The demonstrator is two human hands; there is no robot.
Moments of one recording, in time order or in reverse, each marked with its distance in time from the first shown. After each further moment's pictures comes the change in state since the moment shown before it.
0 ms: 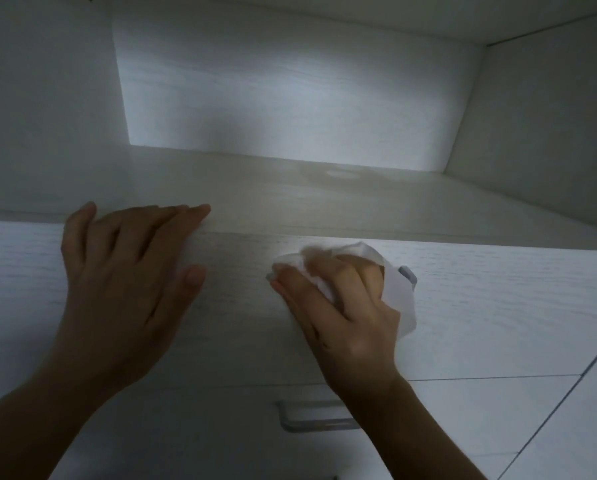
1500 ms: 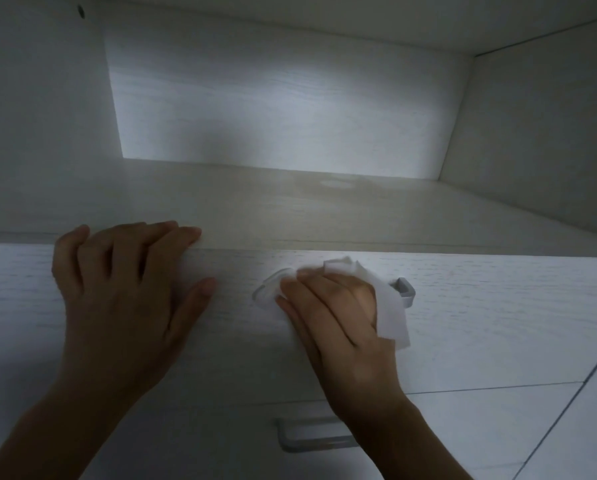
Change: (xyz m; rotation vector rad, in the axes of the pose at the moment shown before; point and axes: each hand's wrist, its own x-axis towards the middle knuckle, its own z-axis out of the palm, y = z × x) left_hand 0.000 0.001 0.017 0.110 0.138 -0.030; right_hand -0.003 -0.001 -0.007 0.101 -0.059 0.001
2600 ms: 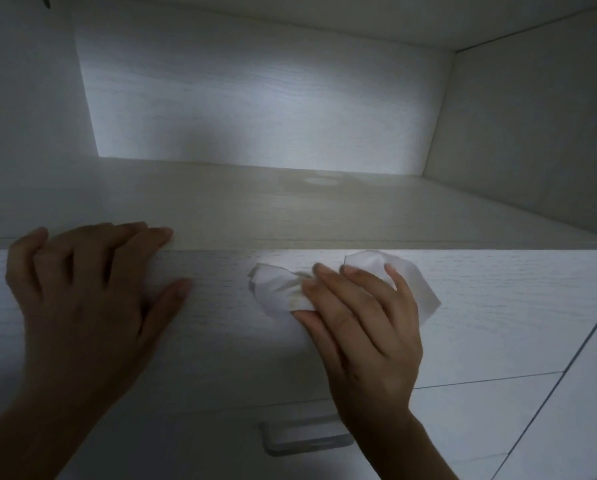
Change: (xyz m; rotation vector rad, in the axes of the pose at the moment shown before) left_hand 0.000 -0.005 0.004 -0.149 -0.147 -0.061; right_hand -0.015 0.011 -0.014 -0.093 0.119 0.156
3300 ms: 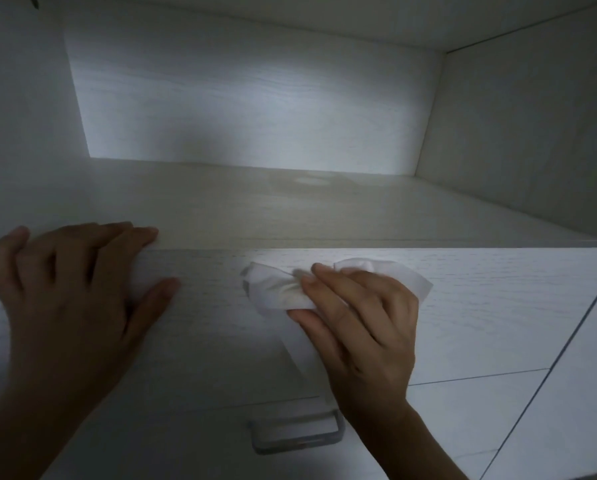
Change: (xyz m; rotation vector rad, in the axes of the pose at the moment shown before) left_hand 0.000 -0.002 0.007 0.075 -0.123 -0.095; right_hand 0.000 0.014 -0.004 -0.022 0.002 -0.014
